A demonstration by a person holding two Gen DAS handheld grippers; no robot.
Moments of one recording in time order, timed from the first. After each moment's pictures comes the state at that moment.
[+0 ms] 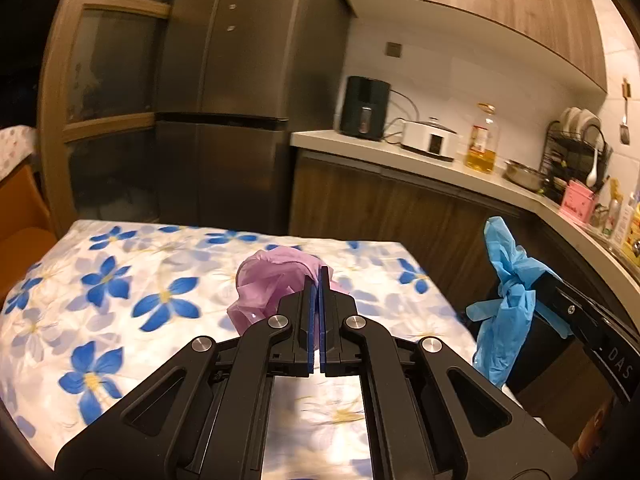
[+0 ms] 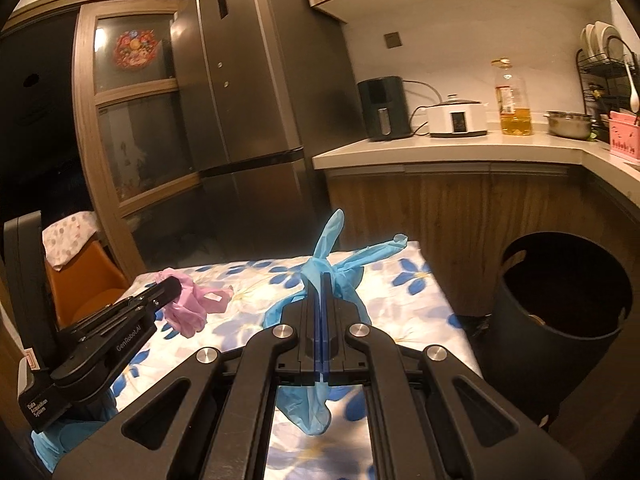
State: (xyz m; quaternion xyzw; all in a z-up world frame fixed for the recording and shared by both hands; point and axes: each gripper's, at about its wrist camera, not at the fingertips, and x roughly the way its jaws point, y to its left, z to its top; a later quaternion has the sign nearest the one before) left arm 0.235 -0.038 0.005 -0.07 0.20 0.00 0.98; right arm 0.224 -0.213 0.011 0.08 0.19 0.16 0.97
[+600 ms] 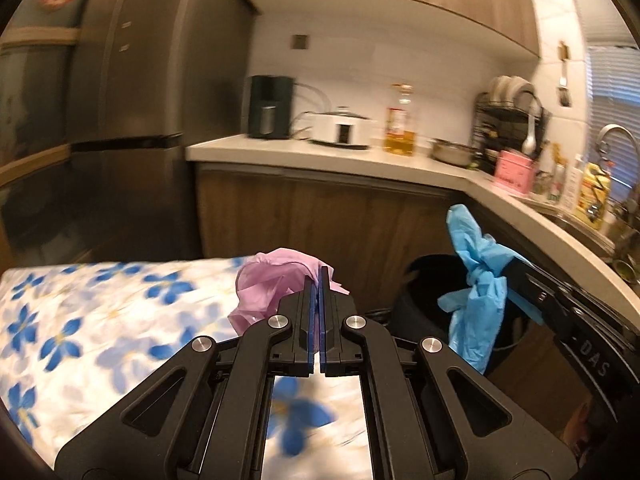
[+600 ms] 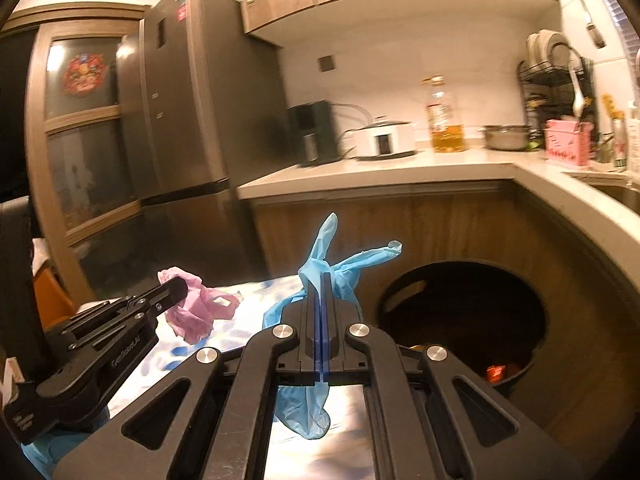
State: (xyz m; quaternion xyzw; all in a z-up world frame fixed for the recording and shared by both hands) left arm 0.279 -0.185 0.026 -0.02 0.19 -0.14 0.97; right arm 0.236 -0.324 0.024 0.09 0.15 0.05 0.98
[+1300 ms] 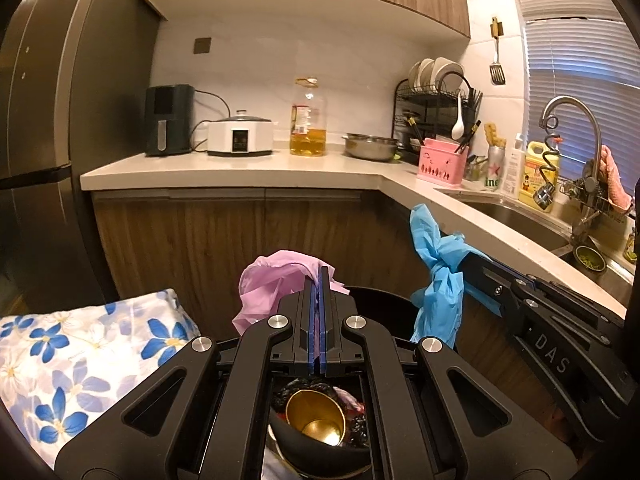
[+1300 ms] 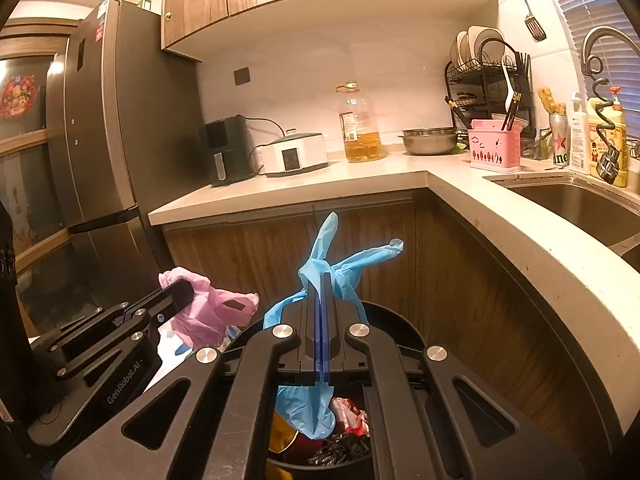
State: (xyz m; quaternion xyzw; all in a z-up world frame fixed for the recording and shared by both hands) left arm 0.336 -0.332 0.026 0.01 0.18 -0.26 0.95; right arm 0.273 -0.434 0.021 0.10 0.15 -0.06 0.98
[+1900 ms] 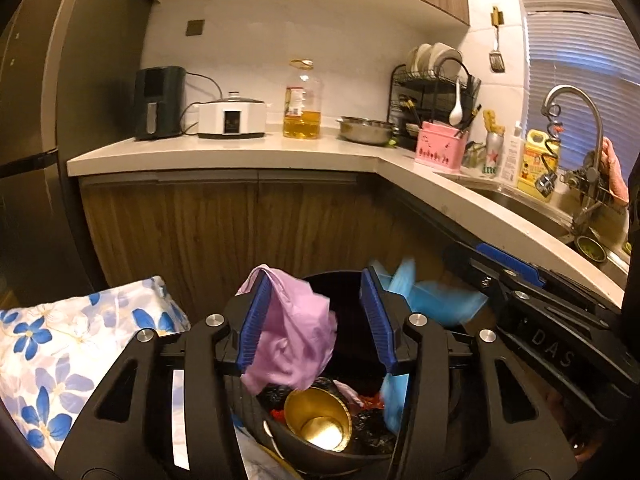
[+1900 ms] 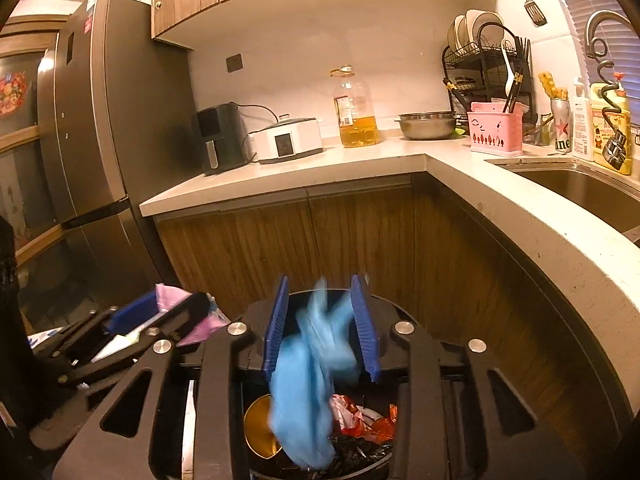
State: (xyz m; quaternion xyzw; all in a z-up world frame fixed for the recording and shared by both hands) left arm 0.358 -0.331 0.006 0.01 0.20 -0.26 0.94; right arm 0.294 -0.440 0.008 0.11 0.17 -0.07 0.98
